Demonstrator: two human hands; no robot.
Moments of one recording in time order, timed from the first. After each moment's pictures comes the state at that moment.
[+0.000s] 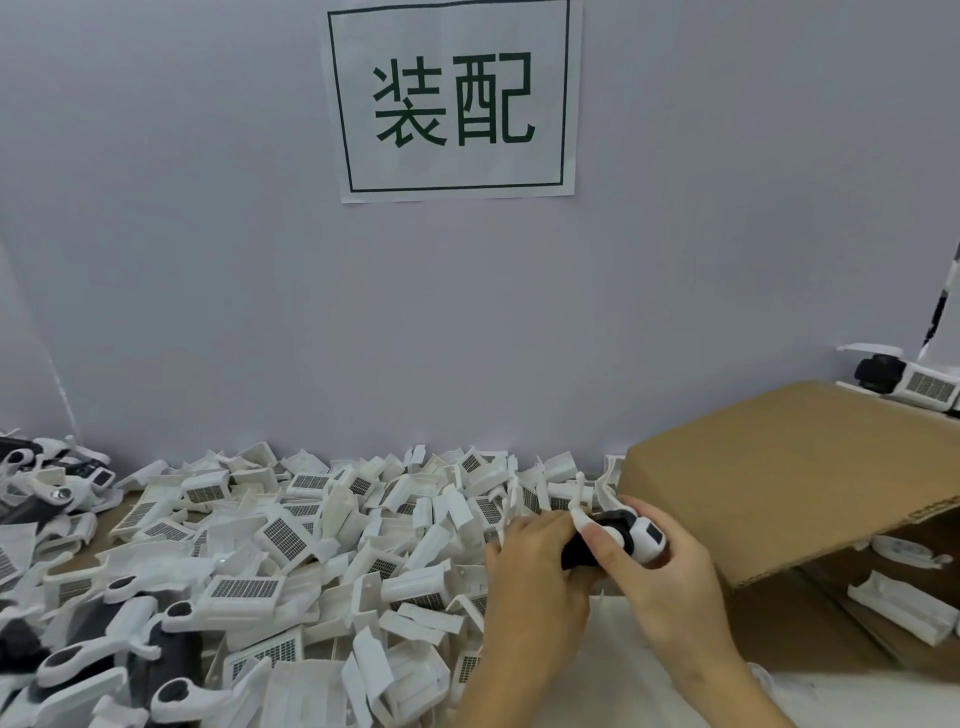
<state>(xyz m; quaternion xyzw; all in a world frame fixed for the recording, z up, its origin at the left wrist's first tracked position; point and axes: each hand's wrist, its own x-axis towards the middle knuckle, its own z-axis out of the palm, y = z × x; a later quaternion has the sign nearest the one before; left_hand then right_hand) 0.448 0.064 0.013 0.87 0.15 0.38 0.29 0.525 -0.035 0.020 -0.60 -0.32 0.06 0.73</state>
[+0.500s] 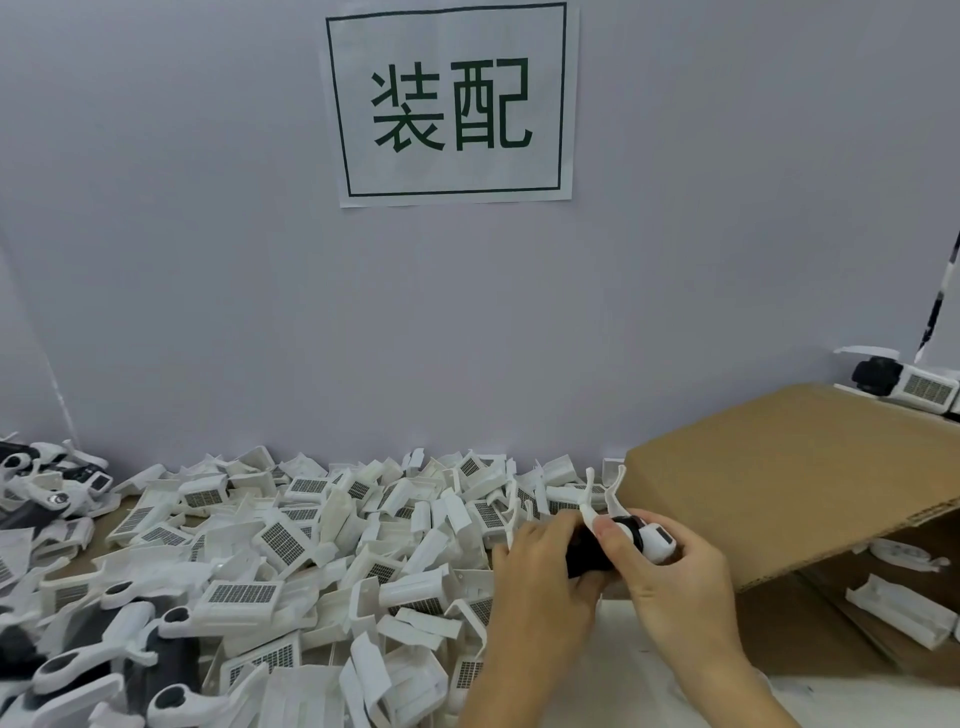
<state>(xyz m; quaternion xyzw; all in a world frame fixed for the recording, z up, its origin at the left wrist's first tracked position) 0.447 0.058 0.015 0.86 0.17 0.36 0.32 0.529 -0.036 0.021 -0.62 -0.27 0.01 0.74</state>
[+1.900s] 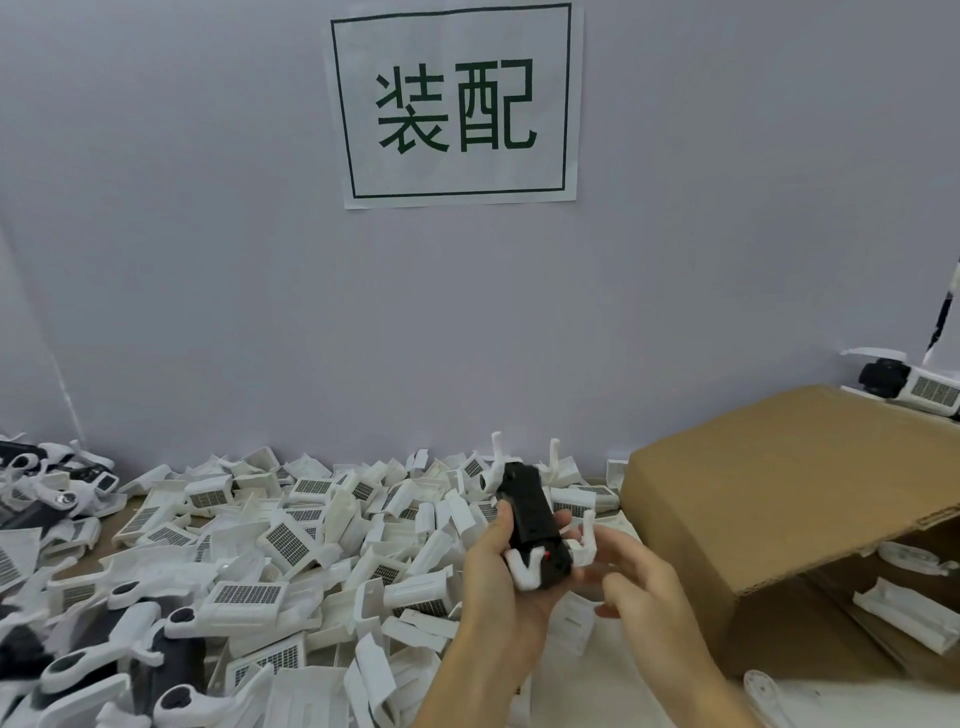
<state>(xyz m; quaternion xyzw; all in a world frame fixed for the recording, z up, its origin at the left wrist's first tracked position) 0.435 0.072 0.035 0.31 0.16 0.30 0.89 0.517 -0.031 0.015 -0.69 -0.32 0.17 0.62</state>
